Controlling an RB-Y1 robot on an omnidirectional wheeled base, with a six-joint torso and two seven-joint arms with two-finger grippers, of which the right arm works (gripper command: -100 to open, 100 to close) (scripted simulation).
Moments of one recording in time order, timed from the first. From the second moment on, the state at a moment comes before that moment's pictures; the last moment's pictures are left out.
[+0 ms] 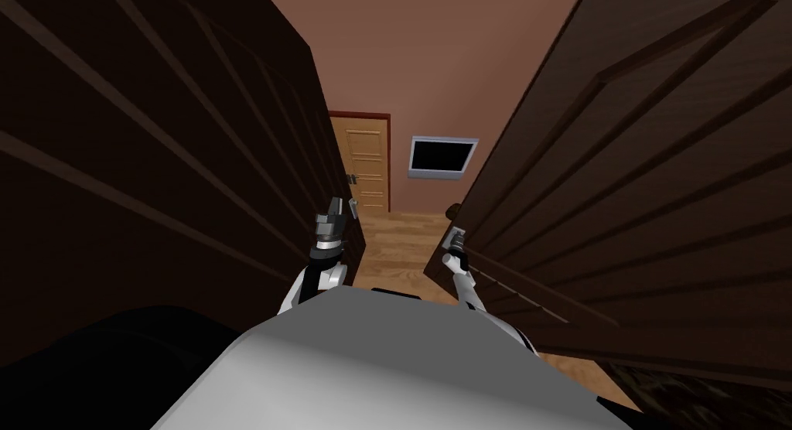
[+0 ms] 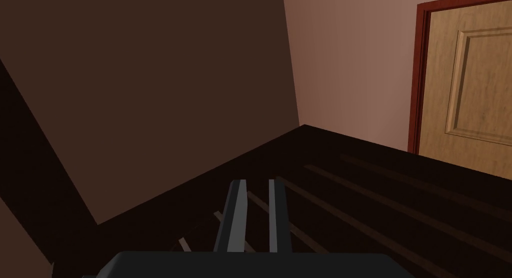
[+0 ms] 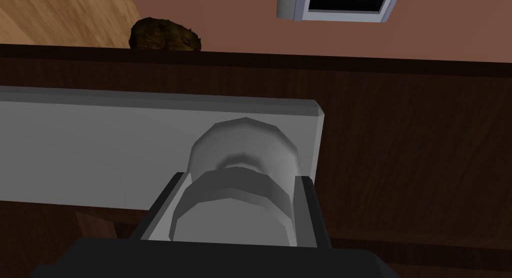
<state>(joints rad) -0.34 -0.10 -0.40 -0.84 -0.44 -0.43 0.43</state>
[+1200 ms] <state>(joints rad) -0.34 -0.14 -0.51 -0.82 -0.49 -0.45 0.47</state>
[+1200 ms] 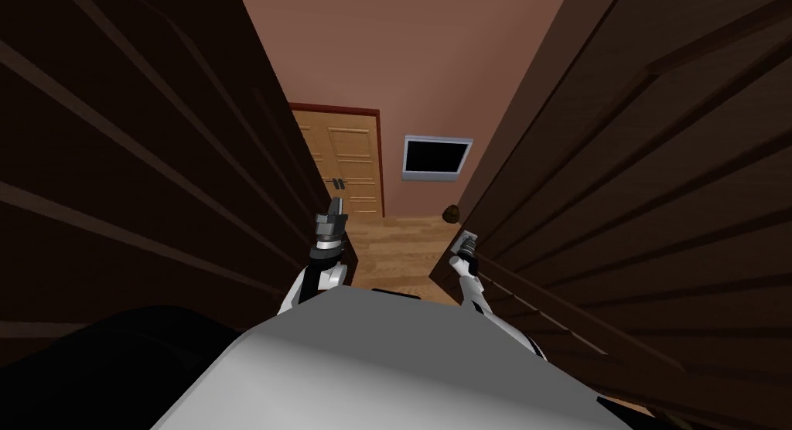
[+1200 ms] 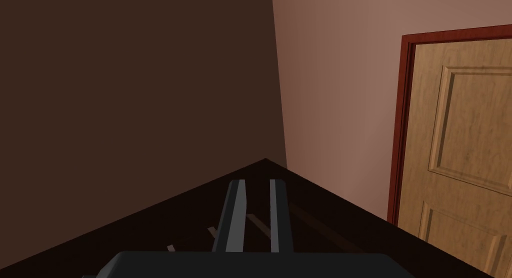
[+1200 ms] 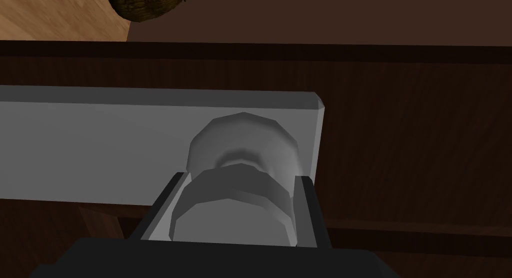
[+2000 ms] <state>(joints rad) -0.33 -0.15 -0.61 -0.82 -0.54 -0.47 0.53</state>
